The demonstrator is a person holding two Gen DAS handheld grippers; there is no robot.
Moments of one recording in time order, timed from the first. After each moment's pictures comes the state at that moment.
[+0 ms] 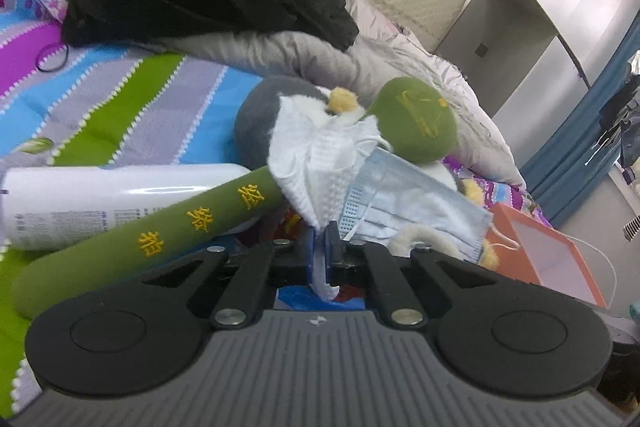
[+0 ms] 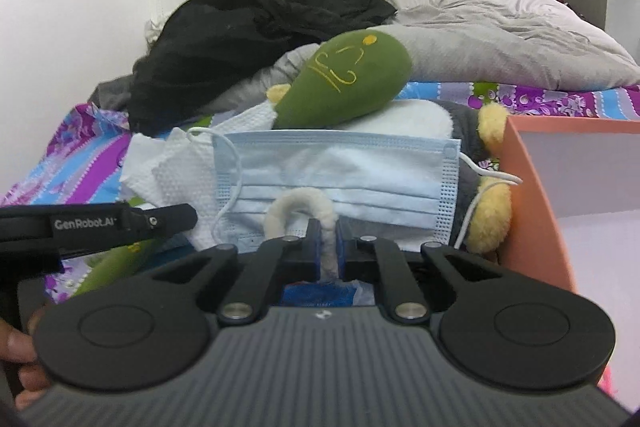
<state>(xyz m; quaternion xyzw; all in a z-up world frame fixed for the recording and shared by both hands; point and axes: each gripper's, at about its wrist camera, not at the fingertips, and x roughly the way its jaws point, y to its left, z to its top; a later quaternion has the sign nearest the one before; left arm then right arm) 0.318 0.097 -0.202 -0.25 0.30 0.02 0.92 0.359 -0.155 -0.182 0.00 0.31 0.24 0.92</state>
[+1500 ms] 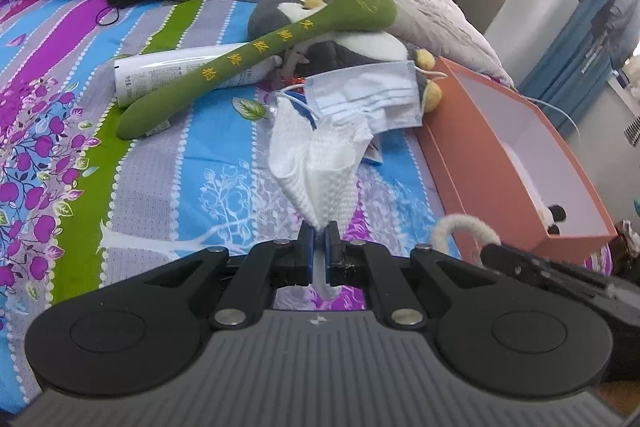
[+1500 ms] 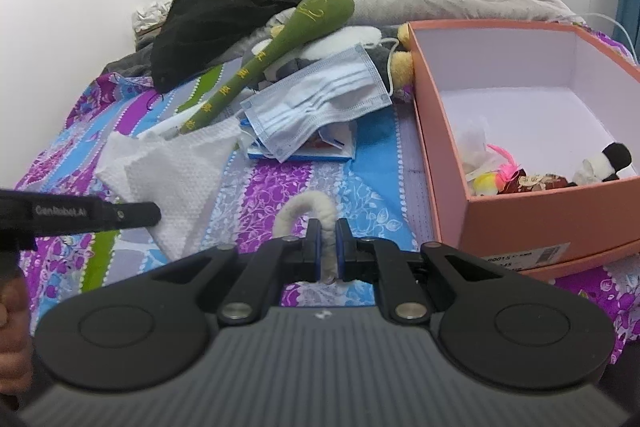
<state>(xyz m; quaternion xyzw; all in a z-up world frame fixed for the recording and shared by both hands) 0.119 0.030 -0.166 -0.17 0.39 0.00 0.90 0.173 -0.228 -0.170 0.01 0.34 0.20 0.92</state>
